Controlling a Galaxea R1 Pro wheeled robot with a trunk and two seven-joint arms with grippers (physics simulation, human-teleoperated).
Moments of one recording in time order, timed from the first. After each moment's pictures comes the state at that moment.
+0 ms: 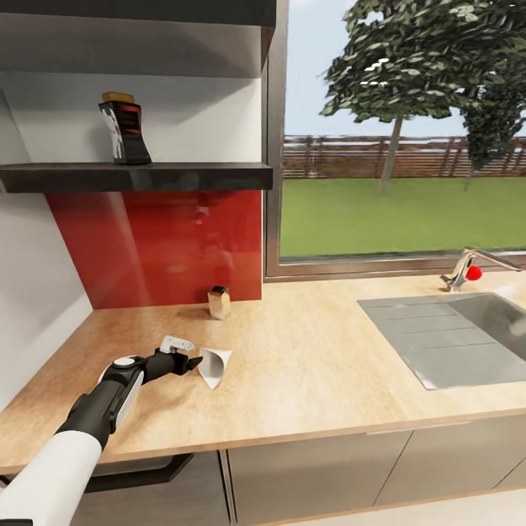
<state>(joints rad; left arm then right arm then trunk) -0.71 0.14 -0.01 -0.81 -0.09 0.36 -0.50 -0.01 0.02 0.00 -0.16 0.00 -0.05 0.00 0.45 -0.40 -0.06</state>
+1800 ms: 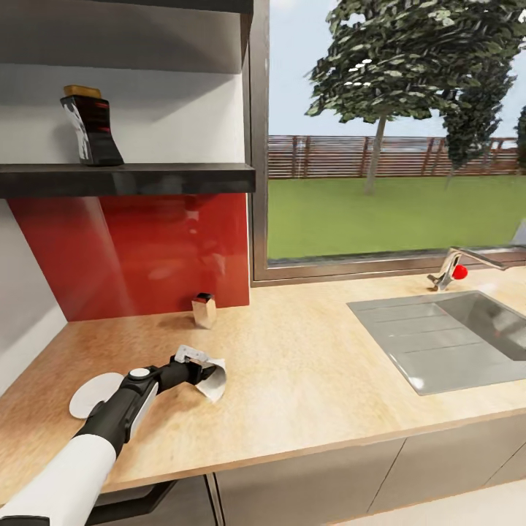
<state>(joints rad) -0.70 0.09 -0.05 -0.71 -0.10 0.24 -0.50 -0.01 0.01 0.01 -0.16 0.00 -0.05 0.00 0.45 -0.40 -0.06</state>
